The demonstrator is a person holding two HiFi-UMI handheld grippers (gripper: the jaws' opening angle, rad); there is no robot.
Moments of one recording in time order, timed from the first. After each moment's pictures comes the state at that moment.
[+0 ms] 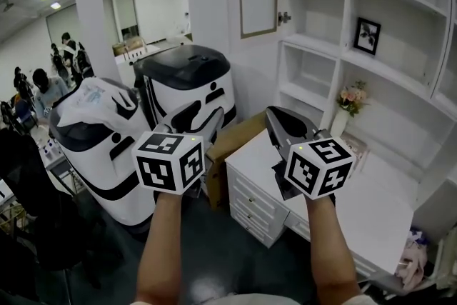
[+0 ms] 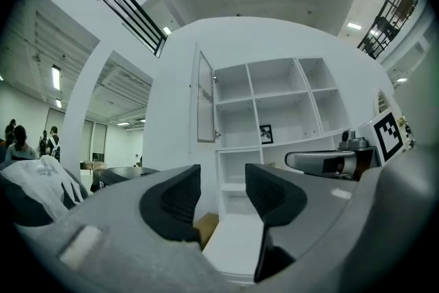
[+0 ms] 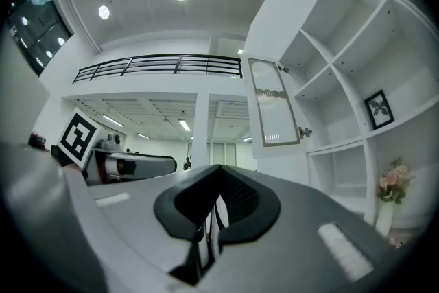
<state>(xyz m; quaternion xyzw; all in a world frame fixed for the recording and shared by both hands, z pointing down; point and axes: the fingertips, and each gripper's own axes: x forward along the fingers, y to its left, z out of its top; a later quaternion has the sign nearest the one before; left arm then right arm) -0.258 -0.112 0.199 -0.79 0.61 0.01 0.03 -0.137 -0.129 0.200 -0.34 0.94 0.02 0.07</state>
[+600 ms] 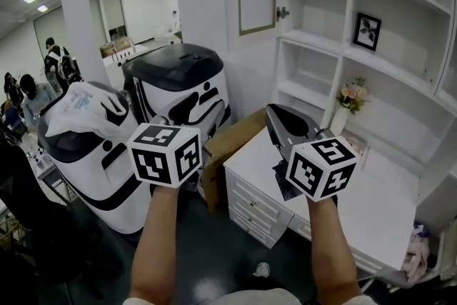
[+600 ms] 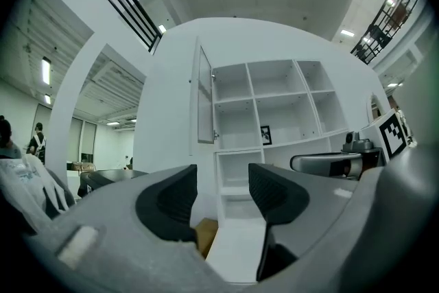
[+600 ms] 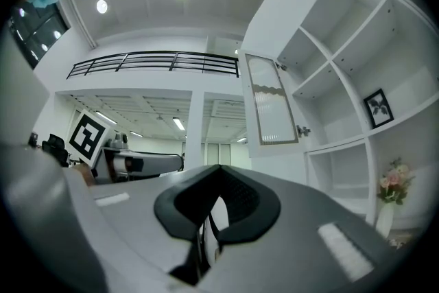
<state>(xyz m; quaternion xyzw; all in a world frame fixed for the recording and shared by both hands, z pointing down) -0.283 -0.161 0.196 -0.82 0.58 0.02 0.04 -0.161 -0.159 0.204 -0.37 0.93 0.02 0.07</state>
